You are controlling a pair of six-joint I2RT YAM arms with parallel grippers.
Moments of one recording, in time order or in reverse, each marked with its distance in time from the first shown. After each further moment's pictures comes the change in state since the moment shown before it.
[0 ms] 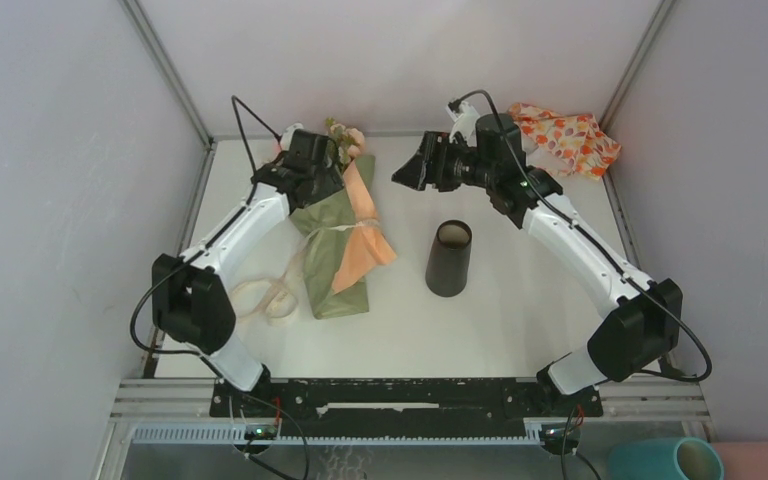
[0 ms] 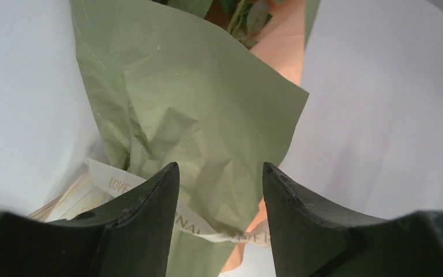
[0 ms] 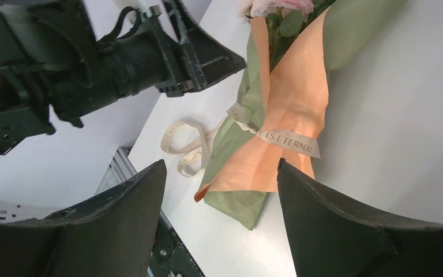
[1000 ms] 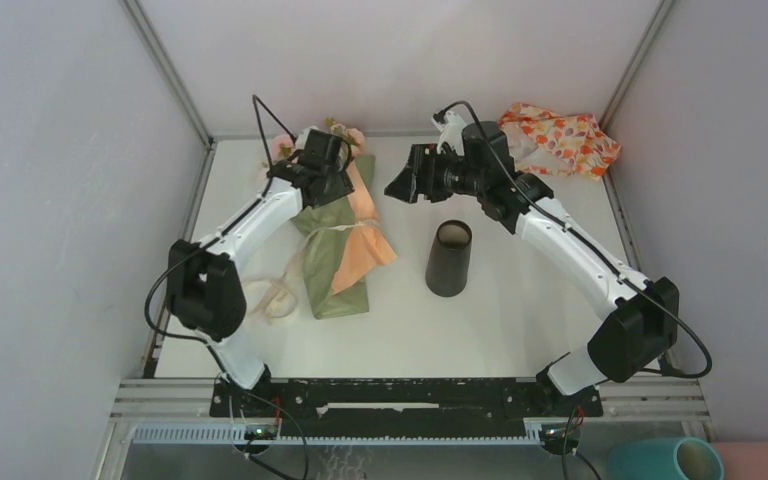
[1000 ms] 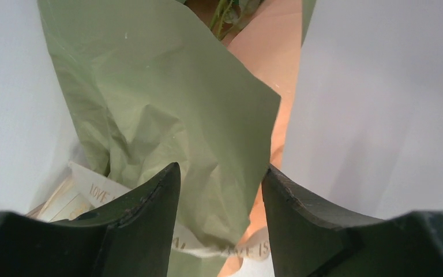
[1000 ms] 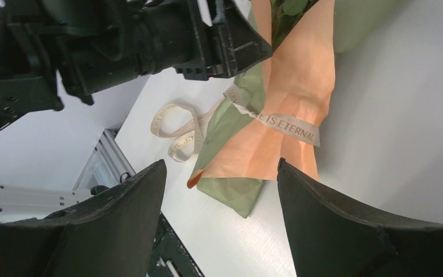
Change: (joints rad) left arm -0.032 0.083 0.049 -0.032 0.002 0.016; right arm 0.064 0.002 -0.010 -0.040 0.029 -0.053
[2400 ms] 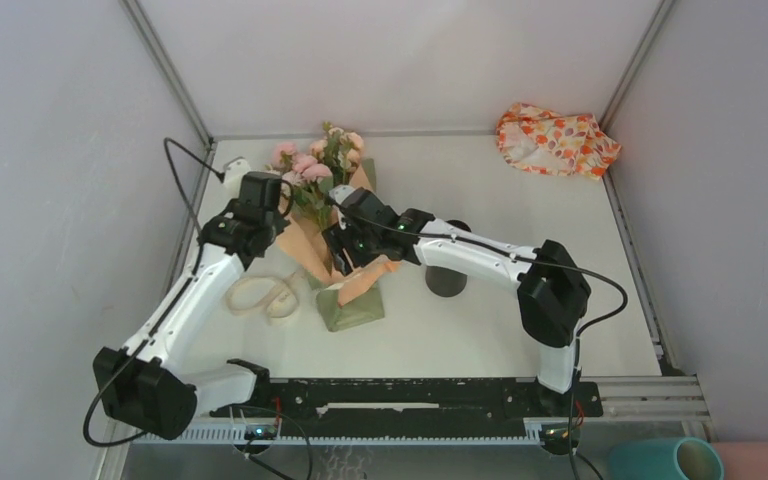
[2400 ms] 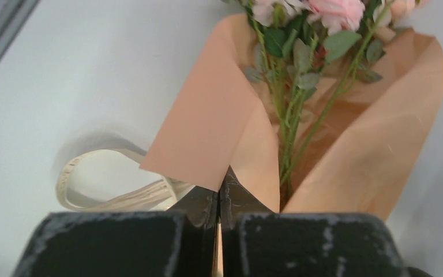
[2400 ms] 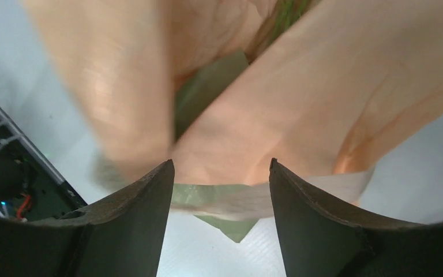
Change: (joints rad) left arm 0.095 -0.494 -0.391 -0.049 -0.227 0.042; right arm 0.417 0.388 0.172 -0.169 0.409 -0.206
